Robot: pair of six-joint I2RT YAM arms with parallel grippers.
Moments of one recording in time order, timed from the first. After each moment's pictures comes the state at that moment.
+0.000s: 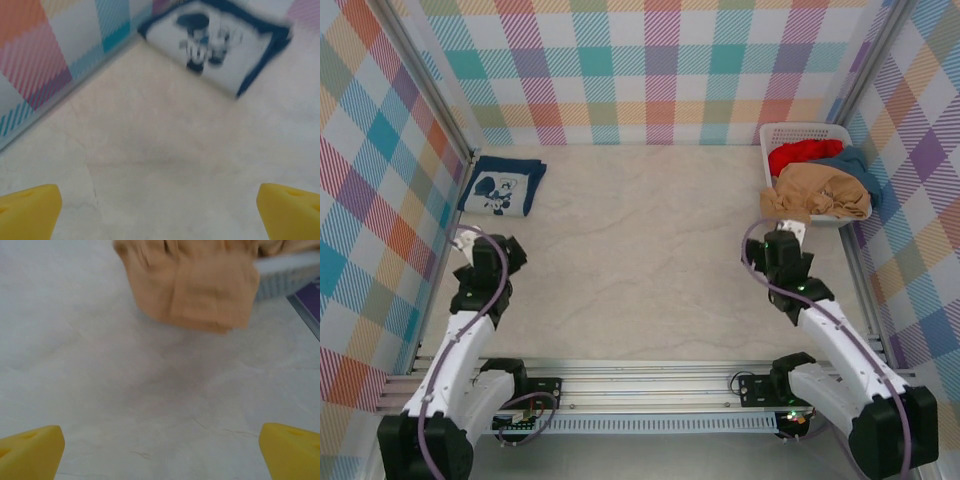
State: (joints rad) left arm -0.04 0.88 0.51 -0.31 -0.45 -0.40; right arm 0.26 0.94 0.52 -0.30 0.43 0.31
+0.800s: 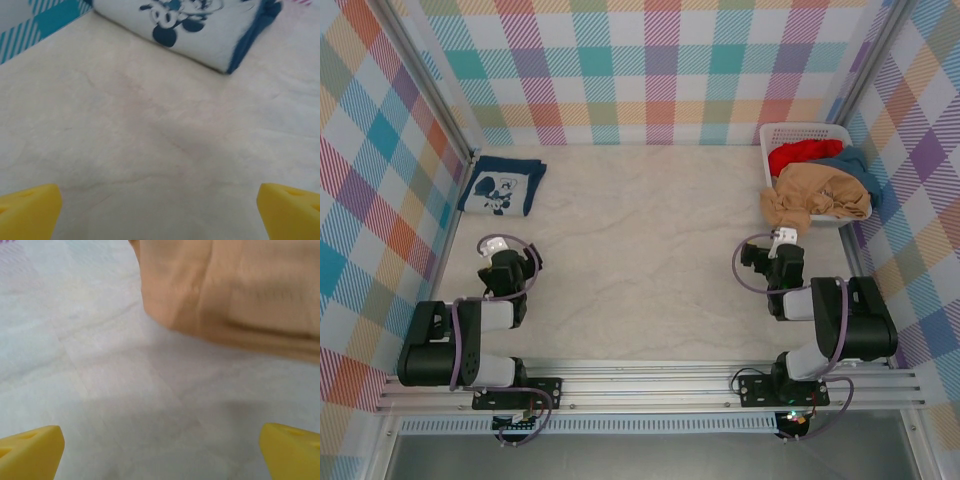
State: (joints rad) left arm 0.01 1.39 0.26 0.64 -0.35 -0.32; right arm 0.01 1.52 0.26 0.81 0.08 0.12
